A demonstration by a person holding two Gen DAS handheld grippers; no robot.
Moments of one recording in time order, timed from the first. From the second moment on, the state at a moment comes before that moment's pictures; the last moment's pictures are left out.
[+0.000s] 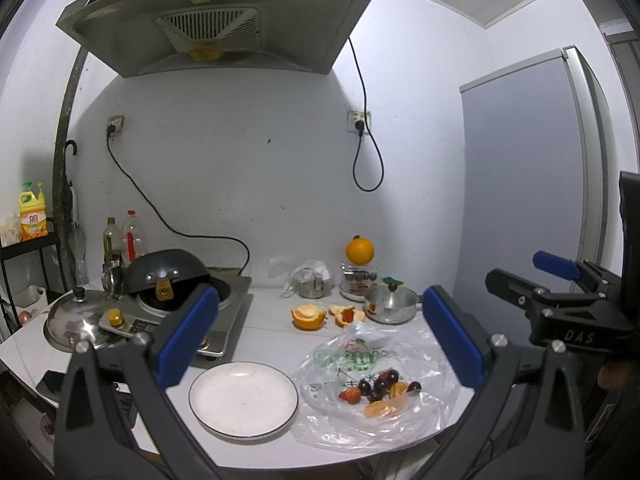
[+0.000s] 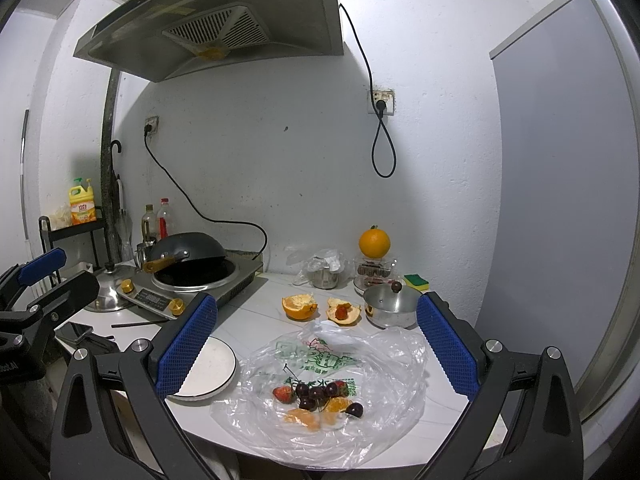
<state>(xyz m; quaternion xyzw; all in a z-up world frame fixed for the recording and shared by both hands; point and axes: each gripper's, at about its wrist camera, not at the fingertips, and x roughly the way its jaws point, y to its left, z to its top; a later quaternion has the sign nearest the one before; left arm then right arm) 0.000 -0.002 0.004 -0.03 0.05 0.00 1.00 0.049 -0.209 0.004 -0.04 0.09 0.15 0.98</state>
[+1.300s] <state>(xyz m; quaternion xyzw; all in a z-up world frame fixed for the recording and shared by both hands) 0.135 -0.031 -0.096 0.00 0.22 -0.03 0.97 0.179 -0.240 -0.110 -0.07 0.27 0.15 0.95</state>
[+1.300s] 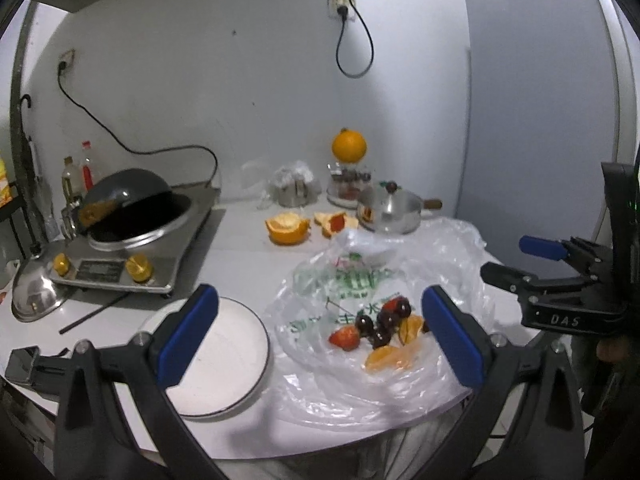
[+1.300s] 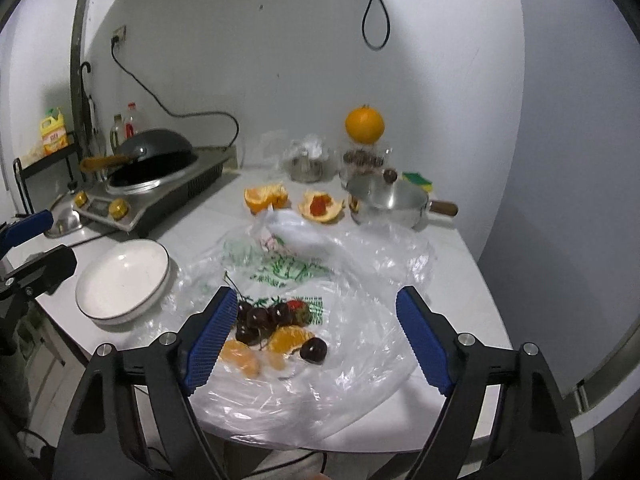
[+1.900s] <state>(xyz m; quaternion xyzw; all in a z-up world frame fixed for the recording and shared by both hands) 0.215 -0.067 -0.162 0.02 0.31 -0.07 0.95 0.240 -0.243 -0.170 -0.09 0.34 0.19 0.92</state>
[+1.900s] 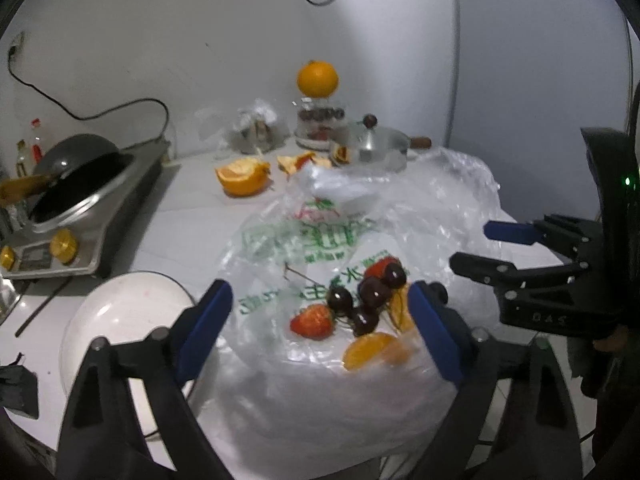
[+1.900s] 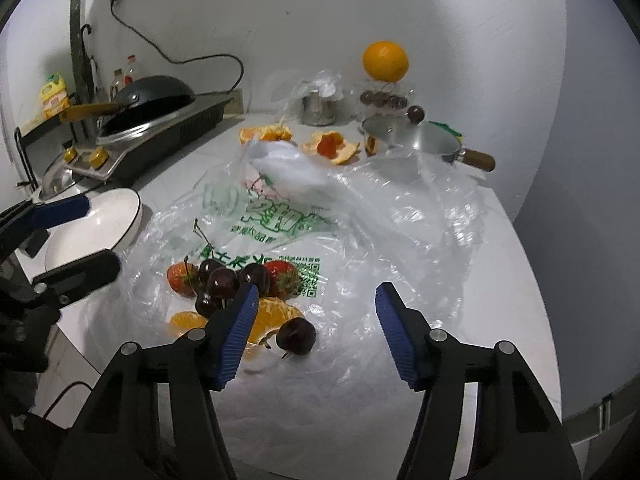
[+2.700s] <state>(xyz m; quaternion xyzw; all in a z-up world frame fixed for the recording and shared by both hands) 0.230 -0.105 -0.235 0.08 0.43 -0.14 0.89 0.241 -0.237 -0.220 -0.12 0.40 0.23 0.88</state>
